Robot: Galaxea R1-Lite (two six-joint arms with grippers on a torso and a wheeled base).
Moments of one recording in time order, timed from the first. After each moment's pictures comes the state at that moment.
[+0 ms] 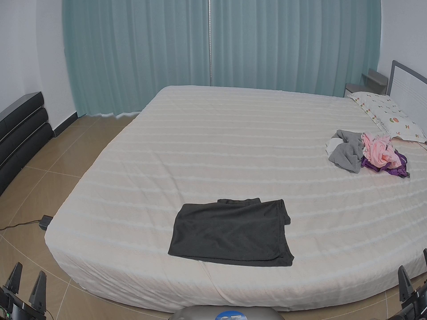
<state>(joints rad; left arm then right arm) 0.00 0.01 -0.02 -0.03 0.02 -0.24 0.00 0.01 -0.02 0.00 0.00 -0.01</state>
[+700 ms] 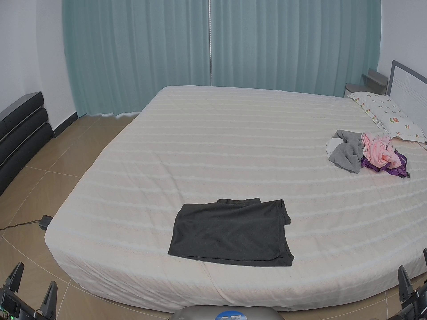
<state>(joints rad) 0.00 0.01 -0.02 0.01 -0.03 0.01 0.00 0.01 -0.02 0.00 0.00 -0.01</state>
